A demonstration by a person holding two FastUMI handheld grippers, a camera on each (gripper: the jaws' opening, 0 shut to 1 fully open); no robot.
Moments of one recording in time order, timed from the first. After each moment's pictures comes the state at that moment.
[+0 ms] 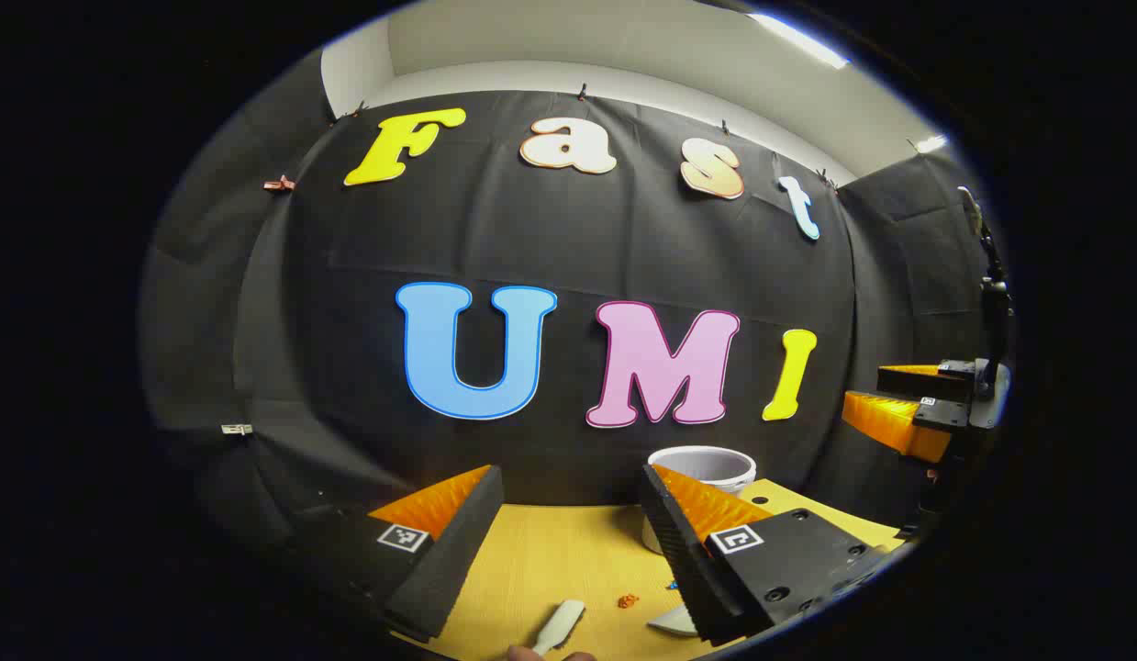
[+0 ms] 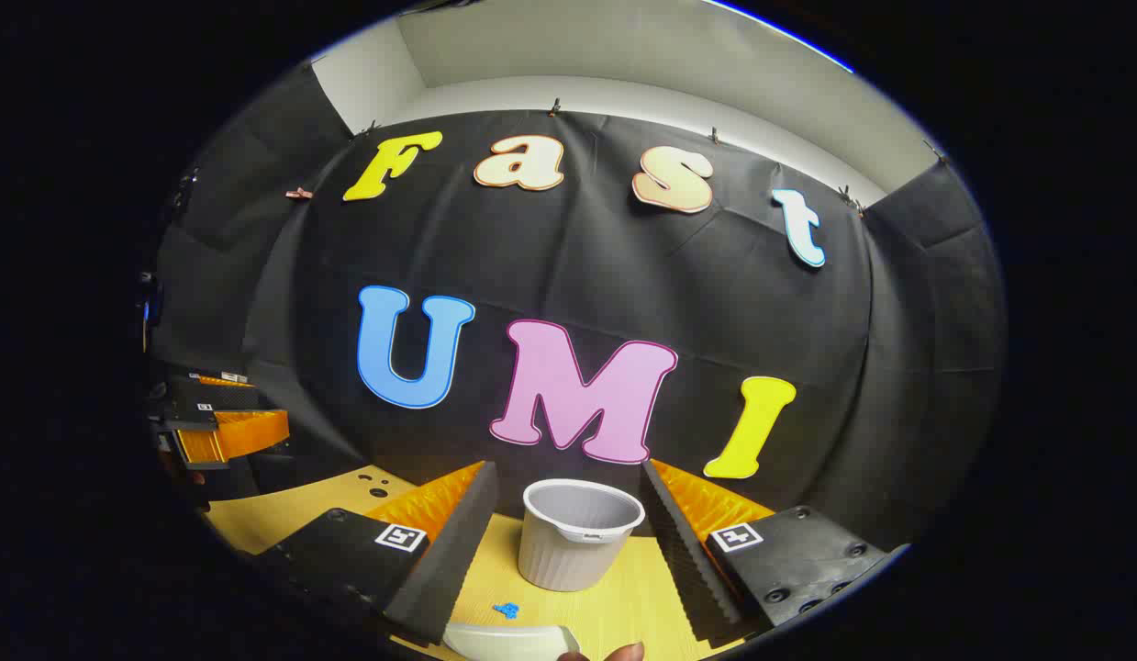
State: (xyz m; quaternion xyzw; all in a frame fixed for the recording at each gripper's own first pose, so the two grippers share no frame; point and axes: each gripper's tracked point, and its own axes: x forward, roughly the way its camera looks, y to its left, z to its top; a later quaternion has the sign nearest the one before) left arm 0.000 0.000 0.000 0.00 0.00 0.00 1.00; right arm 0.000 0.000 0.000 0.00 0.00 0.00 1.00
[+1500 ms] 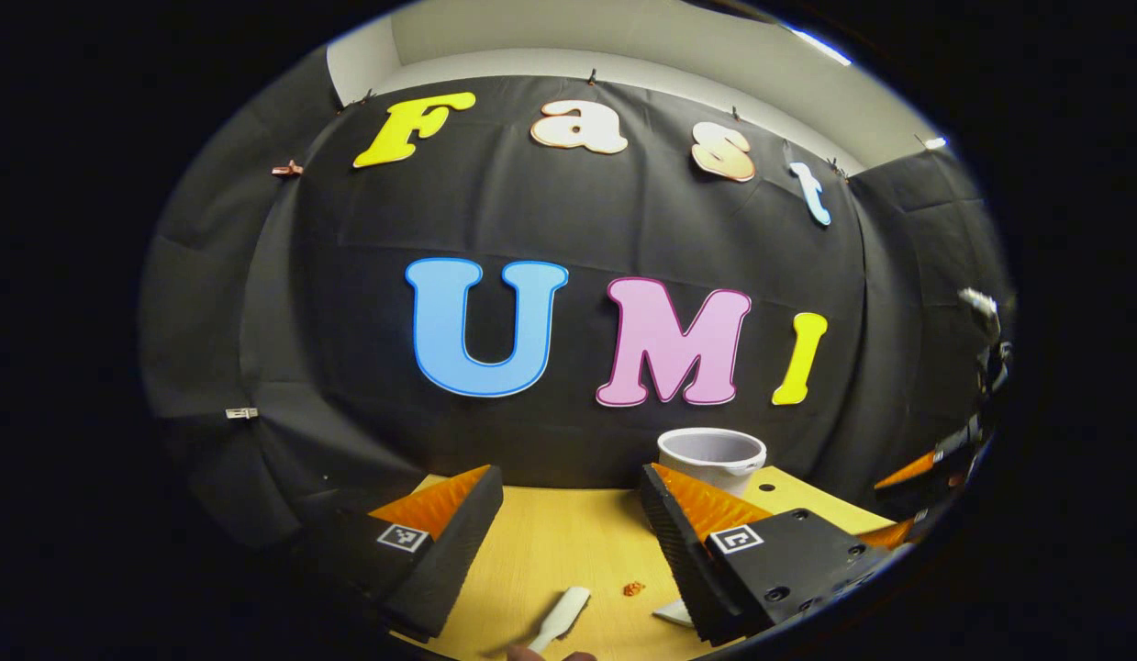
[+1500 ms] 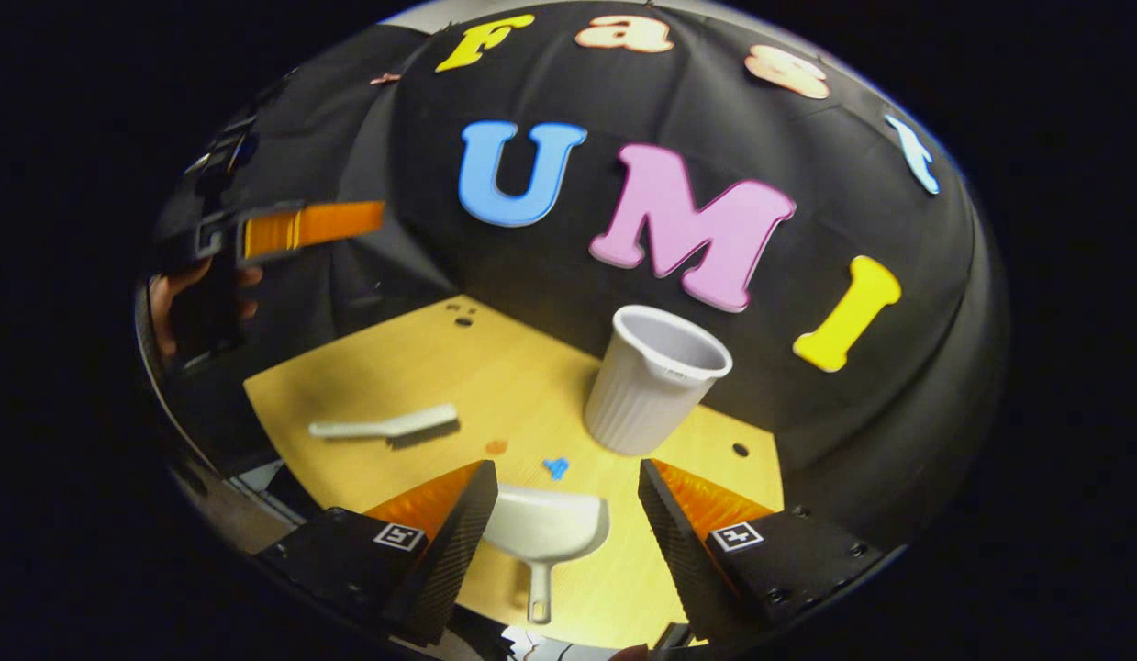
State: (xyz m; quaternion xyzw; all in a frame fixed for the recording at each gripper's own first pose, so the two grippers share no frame) left arm -0.001 0.014 -0.032 -0.01 0.03 0.02 1.00; right arm -0.086 0.045 -0.180 -0.07 0.30 0.18 0.93
